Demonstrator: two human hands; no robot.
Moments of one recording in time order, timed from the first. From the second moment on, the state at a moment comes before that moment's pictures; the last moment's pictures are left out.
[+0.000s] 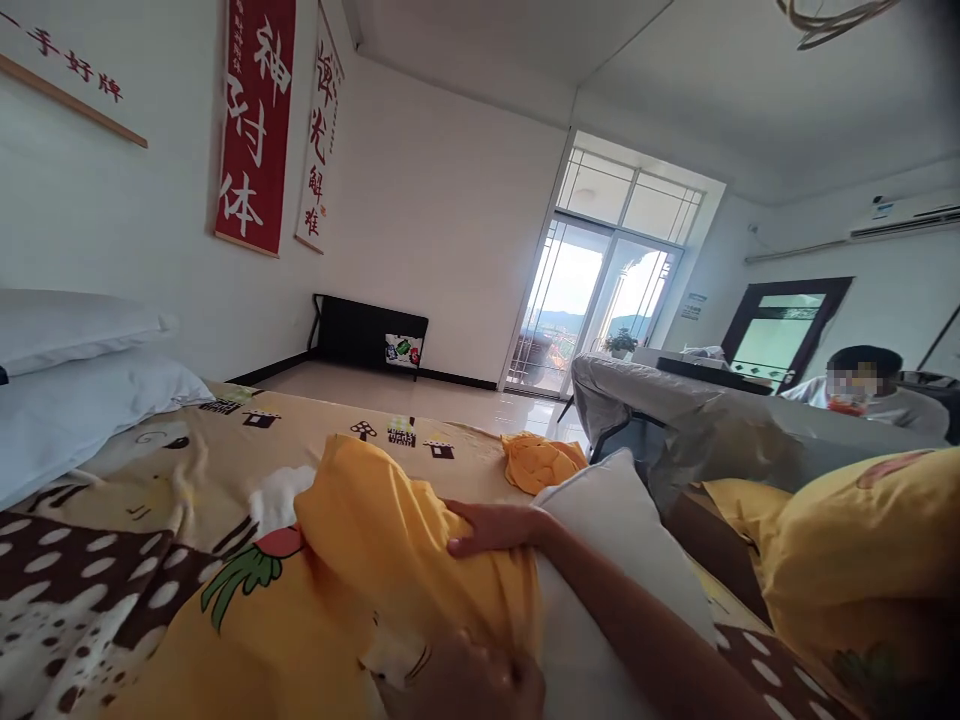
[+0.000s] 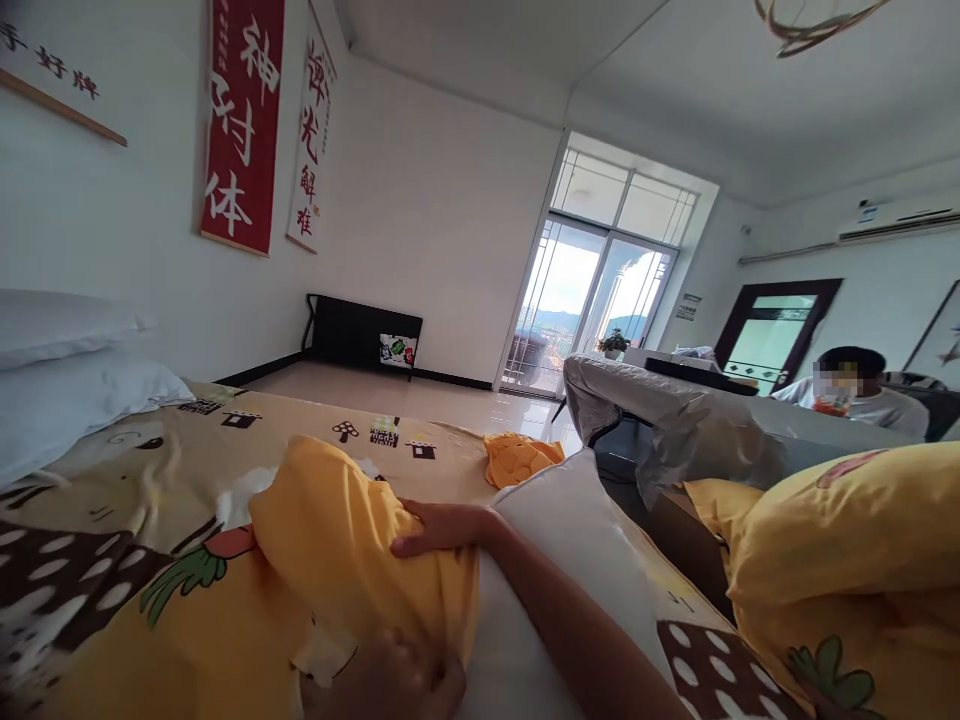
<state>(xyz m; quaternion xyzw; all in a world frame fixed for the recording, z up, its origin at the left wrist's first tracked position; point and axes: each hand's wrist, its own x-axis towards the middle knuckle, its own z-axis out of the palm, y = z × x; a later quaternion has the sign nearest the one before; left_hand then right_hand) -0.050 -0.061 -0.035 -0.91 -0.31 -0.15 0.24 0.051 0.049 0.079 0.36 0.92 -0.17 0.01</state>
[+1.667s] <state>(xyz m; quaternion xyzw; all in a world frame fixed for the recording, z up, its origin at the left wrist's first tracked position) -0.161 -0.023 0.050 -0.56 -0.45 -0.68 -0.16 0.034 0.000 0.110 0.30 0.90 -0.05 -0.31</state>
